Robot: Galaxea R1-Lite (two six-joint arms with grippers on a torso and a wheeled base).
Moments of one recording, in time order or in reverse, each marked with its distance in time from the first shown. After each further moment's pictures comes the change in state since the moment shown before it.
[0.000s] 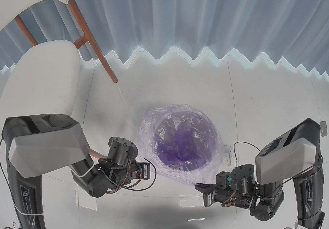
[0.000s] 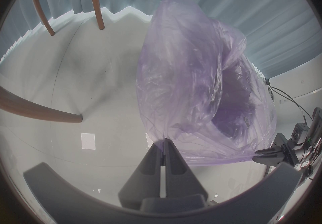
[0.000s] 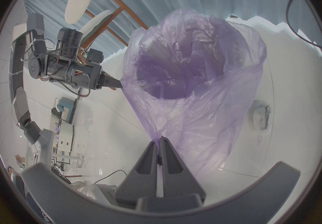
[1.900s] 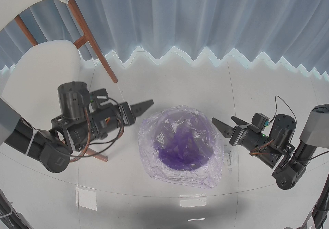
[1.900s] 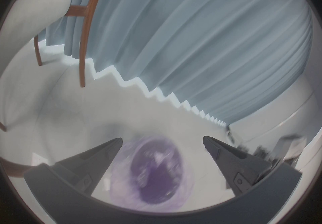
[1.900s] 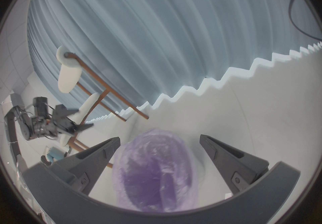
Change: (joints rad) left arm 0.097 -0.407 -0.043 -0.071 -0.247 -0.112; right arm -0.242 -0.353 -0.151 0.001 0.026 0.136
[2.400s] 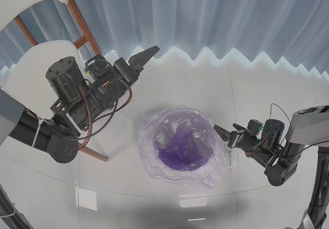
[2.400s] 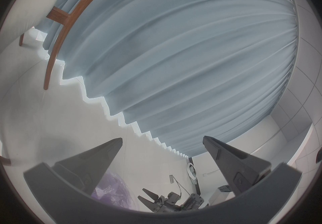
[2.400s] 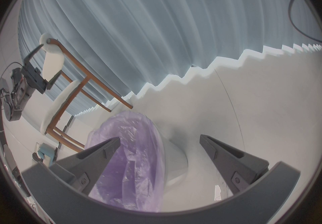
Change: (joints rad) left arm -0.034 0.034 -0.151 -0.326 -0.074 -0.335; right arm -0.091 0.181 -0.087 0.000 0.003 -0.036
